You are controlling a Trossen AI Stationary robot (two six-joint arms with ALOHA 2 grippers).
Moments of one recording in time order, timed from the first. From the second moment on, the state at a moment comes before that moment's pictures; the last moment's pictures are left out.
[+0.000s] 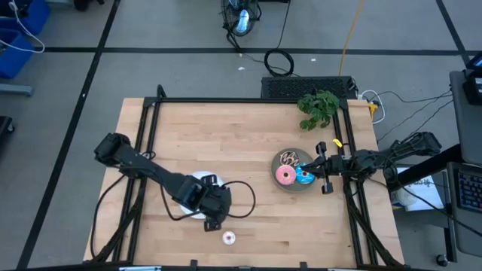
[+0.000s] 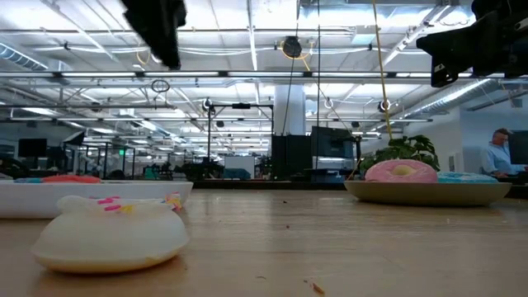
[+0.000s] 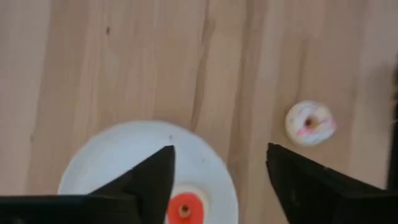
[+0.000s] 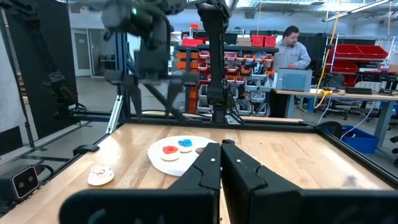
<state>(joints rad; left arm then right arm) -0.46 1.77 1.49 -0.94 -0.19 -0.57 0.30 0.29 0.02 0.39 0.23 -0.05</state>
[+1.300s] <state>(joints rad) -0.55 2.21 1.83 -0.91 -0.10 -0.25 0.30 0.30 0.02 0.39 0.23 -0.05</state>
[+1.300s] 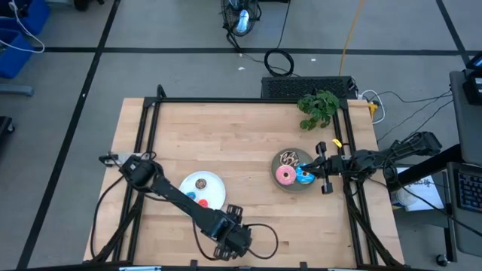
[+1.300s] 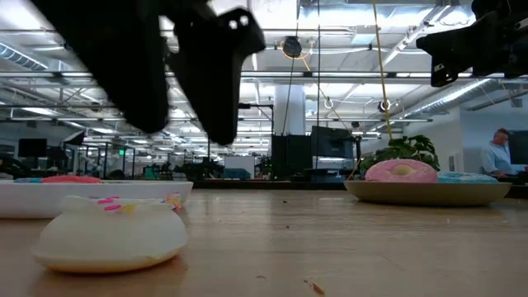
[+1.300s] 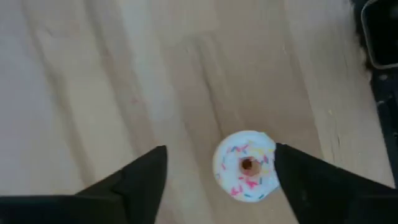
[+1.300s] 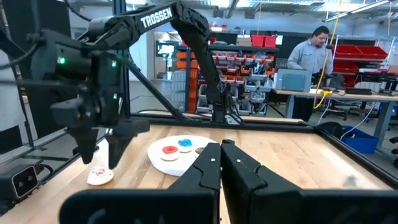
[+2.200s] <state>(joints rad) -0.55 2.27 1.73 -0.81 0.05 -0.31 0.30 0.31 0.02 0.39 0.23 -0.06</state>
